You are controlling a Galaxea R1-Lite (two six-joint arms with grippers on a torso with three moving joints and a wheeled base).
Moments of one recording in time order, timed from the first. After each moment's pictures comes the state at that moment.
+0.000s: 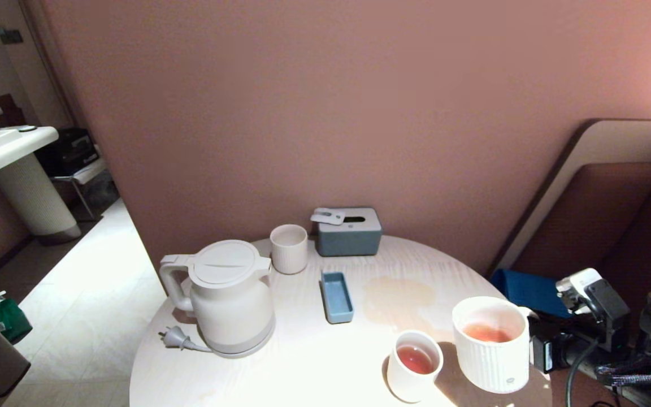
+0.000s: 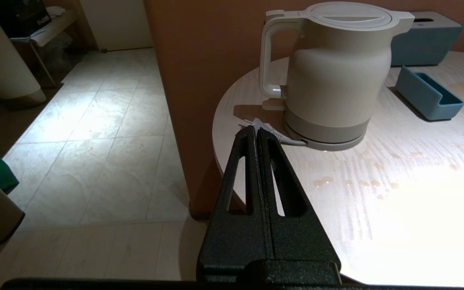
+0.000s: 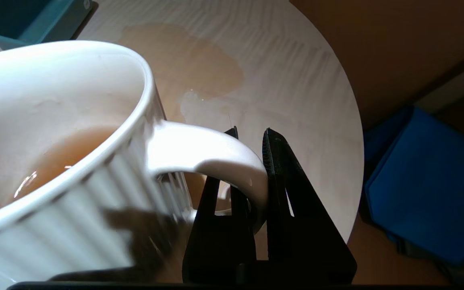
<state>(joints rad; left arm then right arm) 0.01 0.00 0.00 -0.03 0.00 0.01 0.06 1.73 -0.05 -1.34 0.19 -0.22</state>
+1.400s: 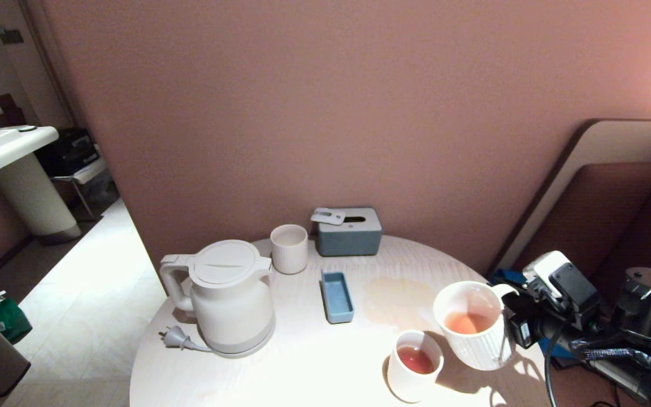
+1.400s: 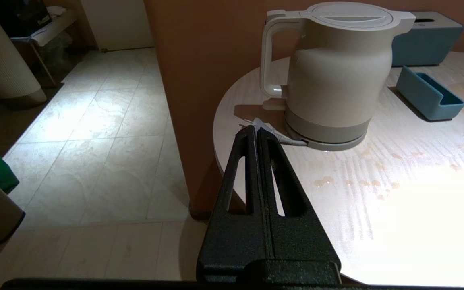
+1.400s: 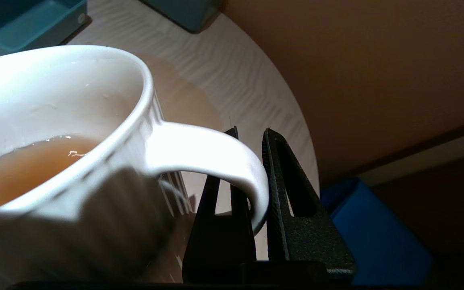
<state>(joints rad) 0.01 0.00 0.00 -0.03 0.00 0.01 0.13 1.75 -0.18 -1.33 0.12 -0.46</state>
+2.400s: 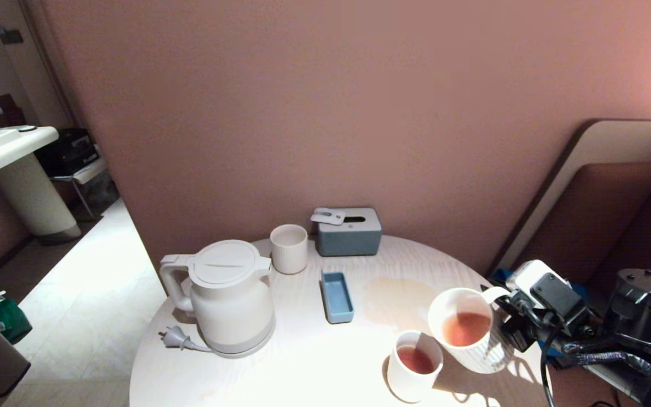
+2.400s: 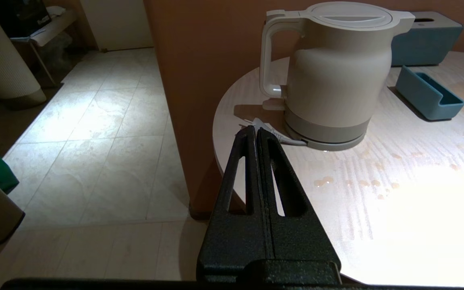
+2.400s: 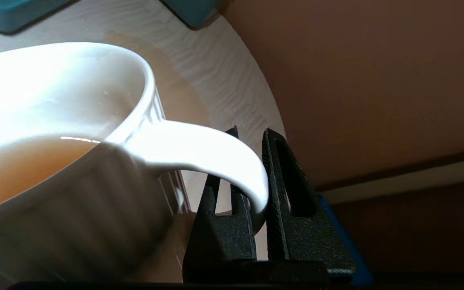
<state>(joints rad) 0.01 0.00 0.00 -0.03 0.00 0.01 0.19 1.75 -0.18 -1.34 0.08 -0.64</state>
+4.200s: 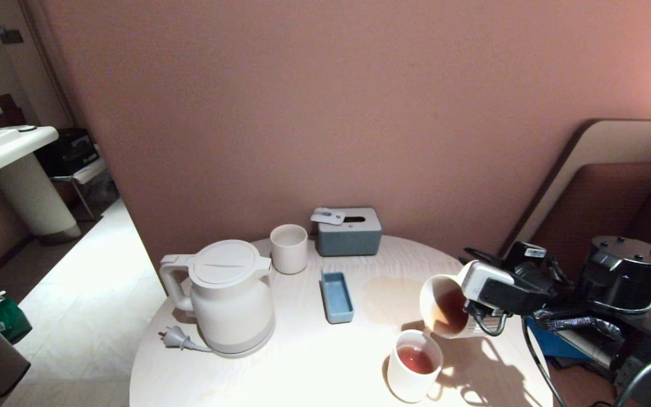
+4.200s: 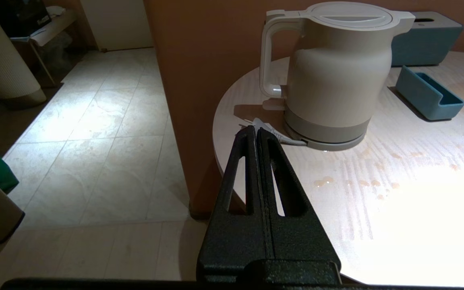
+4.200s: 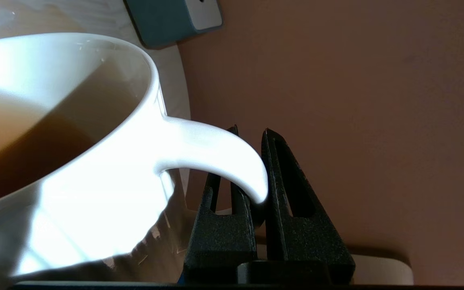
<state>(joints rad) 0.01 0.00 0.00 -0.03 0.00 0.01 0.28 1.74 -0.37 -1.23 0.03 -1.19</state>
